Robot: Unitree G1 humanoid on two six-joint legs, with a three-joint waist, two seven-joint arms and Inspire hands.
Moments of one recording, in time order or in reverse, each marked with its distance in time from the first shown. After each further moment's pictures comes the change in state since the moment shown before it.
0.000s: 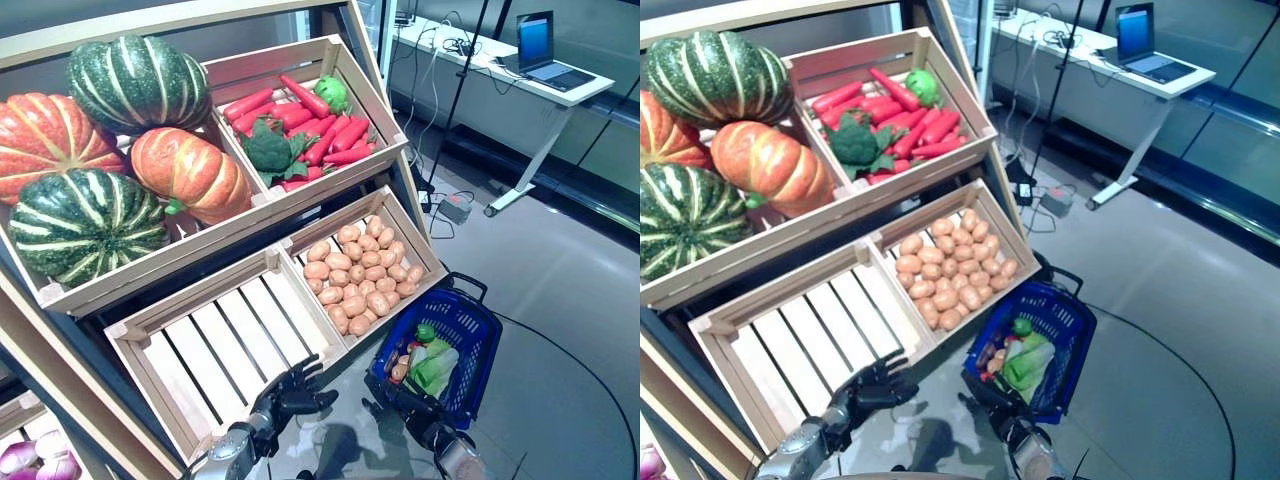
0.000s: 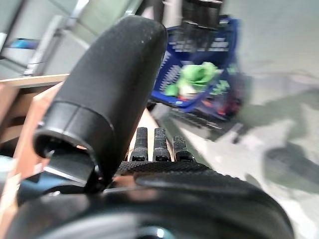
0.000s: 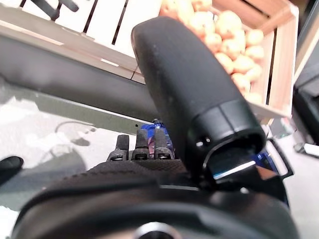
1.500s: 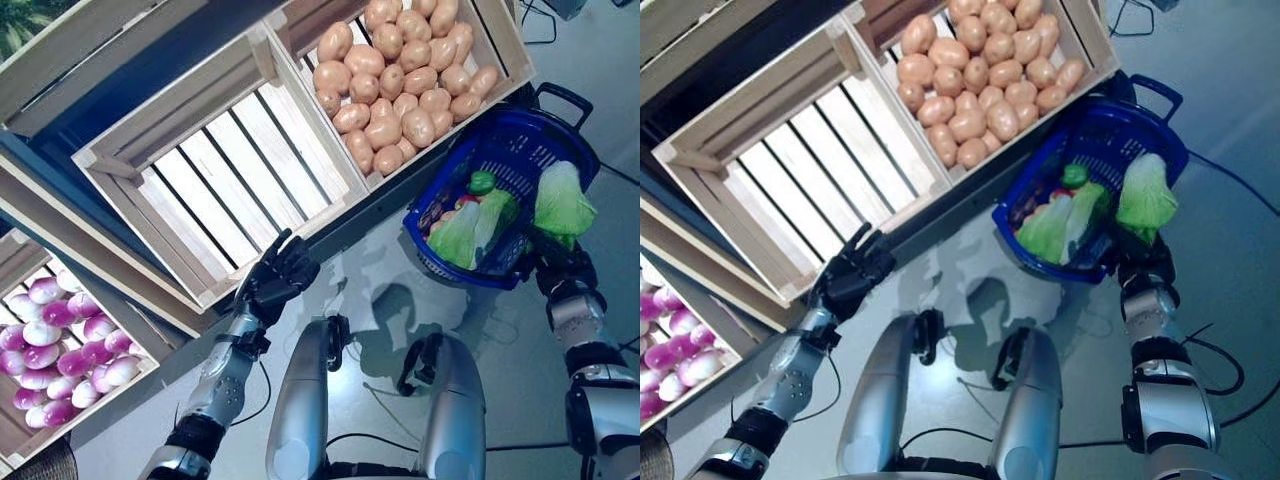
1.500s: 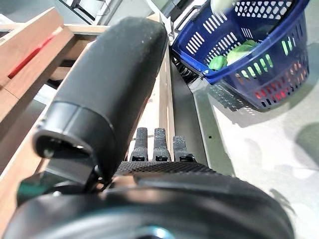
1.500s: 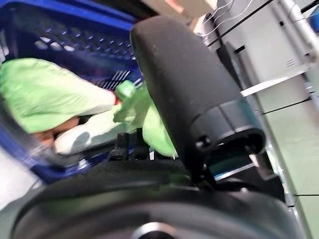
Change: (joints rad) left arm -0.221 0.106 0.088 -0.450 -0.481 -0.065 0.050; right arm -0.632 -0.500 -0.287 0.088 0.168 0.001 -0.190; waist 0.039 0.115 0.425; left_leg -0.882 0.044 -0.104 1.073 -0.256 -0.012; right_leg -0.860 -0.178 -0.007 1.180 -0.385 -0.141
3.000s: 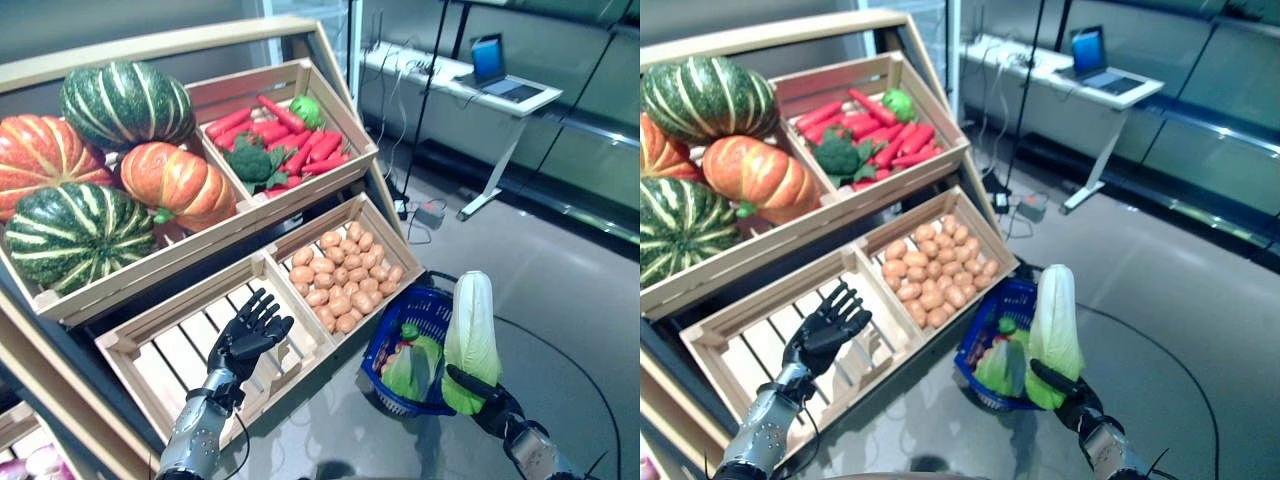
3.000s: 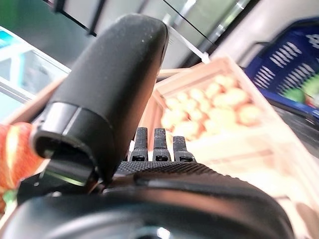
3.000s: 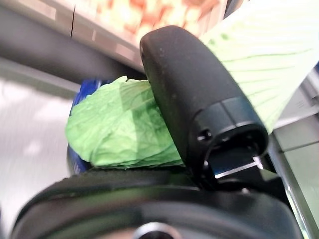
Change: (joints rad) left arm 0.196 -0.041 0.186 0.064 0.159 0.088 -0.056; right arm 0.526 0.203 0.080 -0.102 -0.192 0.139 0.191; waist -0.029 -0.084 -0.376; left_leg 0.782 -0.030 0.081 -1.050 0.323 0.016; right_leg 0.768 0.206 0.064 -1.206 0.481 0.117
